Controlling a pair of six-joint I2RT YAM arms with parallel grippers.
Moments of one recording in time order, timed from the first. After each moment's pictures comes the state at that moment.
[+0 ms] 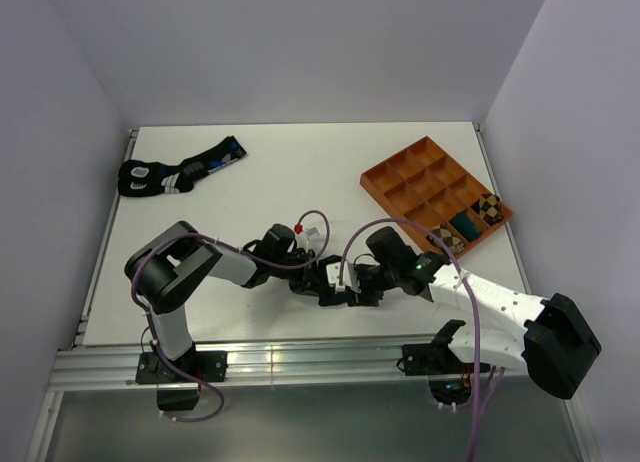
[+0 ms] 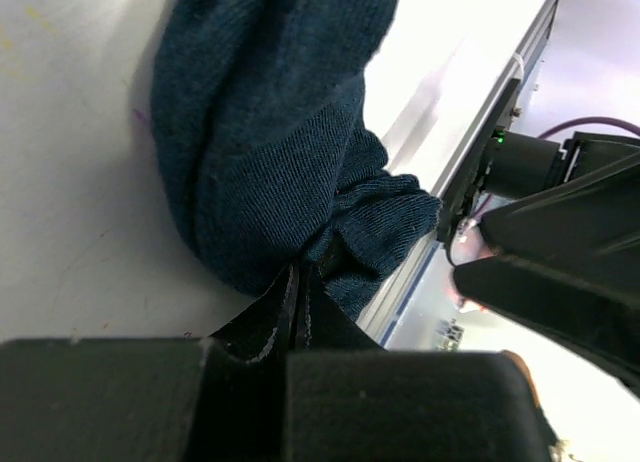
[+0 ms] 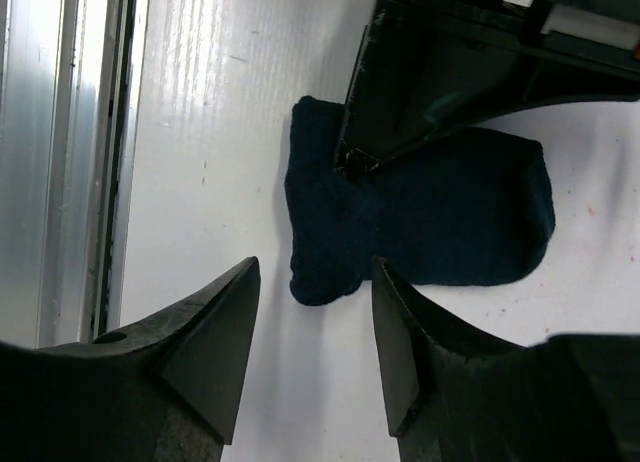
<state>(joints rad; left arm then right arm) -0.76 1.82 0.65 0.43 0.66 -0.87 0.72 1.09 0.56 -0.41 -0.56 -0.84</state>
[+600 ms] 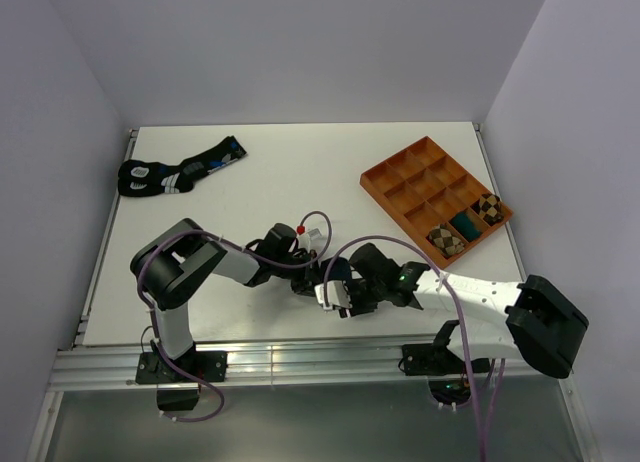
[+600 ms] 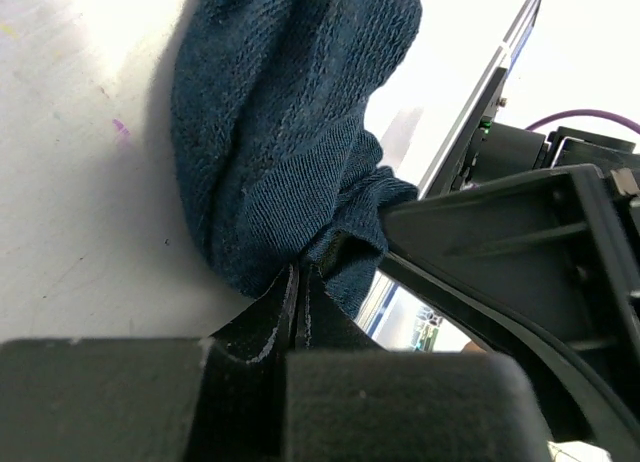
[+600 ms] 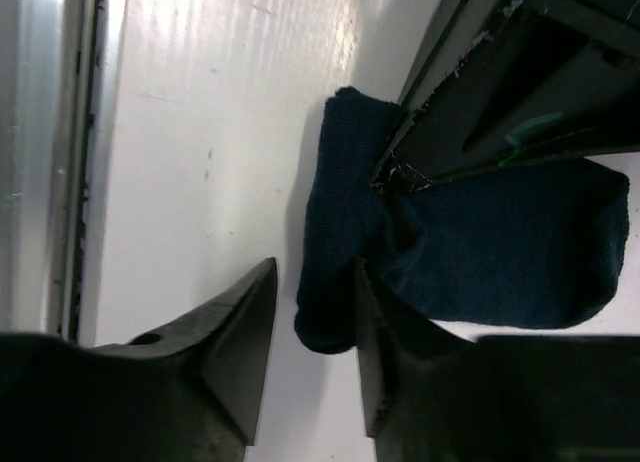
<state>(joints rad) -0.76 1.86 0.67 0.45 0.72 -0.91 0.89 1.19 0.50 -0.31 -0.37 -0.85</state>
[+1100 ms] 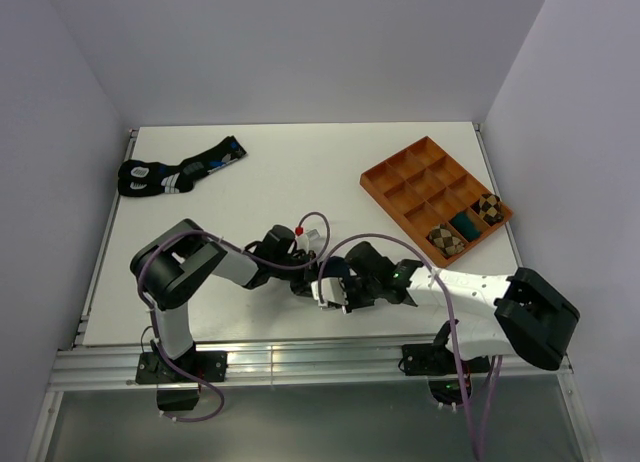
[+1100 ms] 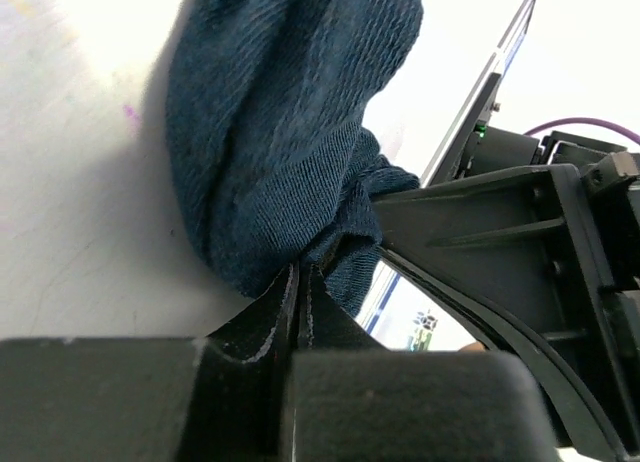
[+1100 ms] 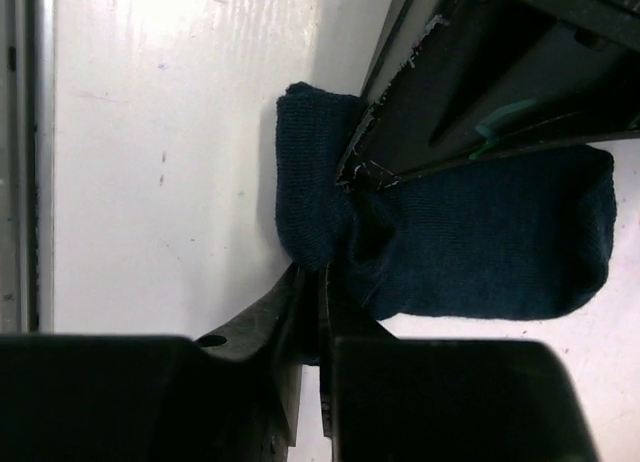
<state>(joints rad) -0.76 1.86 0.65 0.49 0.71 -0.93 0.89 1.26 0.52 -0.26 -0.30 -0.85</state>
